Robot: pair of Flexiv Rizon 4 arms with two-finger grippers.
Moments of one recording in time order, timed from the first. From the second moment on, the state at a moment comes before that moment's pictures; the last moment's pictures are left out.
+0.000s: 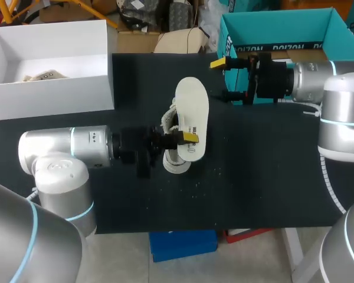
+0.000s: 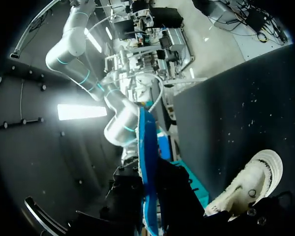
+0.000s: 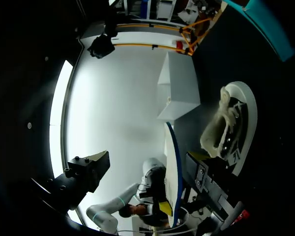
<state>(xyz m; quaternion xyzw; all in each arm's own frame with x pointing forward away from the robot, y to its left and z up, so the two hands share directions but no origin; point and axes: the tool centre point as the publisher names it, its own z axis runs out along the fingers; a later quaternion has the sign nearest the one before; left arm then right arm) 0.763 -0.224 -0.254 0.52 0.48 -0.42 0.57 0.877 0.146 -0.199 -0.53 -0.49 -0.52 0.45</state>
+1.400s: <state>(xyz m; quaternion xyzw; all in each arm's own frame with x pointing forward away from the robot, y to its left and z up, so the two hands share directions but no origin) 0.817 -0.234 -0.242 0.53 0.49 -0.42 0.55 0.857 0.167 -0.231 -0.51 -0.54 -0.49 0.46</state>
